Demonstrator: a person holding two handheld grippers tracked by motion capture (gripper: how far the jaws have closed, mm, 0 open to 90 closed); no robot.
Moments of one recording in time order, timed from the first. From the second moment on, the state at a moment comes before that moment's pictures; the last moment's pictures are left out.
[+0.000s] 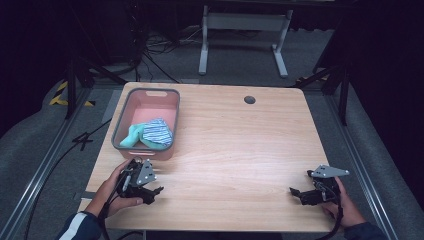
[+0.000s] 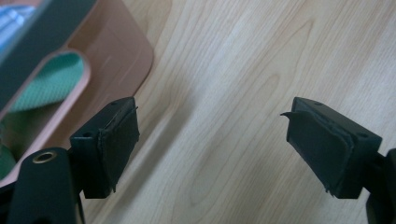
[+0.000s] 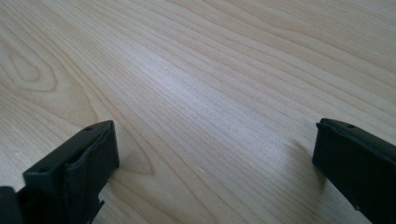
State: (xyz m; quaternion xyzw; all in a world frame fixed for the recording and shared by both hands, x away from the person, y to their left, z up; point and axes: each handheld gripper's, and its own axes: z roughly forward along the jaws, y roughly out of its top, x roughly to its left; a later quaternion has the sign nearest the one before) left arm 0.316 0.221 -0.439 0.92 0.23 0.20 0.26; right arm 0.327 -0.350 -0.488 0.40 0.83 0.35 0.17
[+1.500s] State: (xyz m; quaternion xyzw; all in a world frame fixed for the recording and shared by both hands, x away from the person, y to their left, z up) left arm 0.310 0.287 -0.482 0.86 0.35 0.13 0.35; right arm 0.326 -0.350 -0.488 0.40 0.83 0.35 0.17
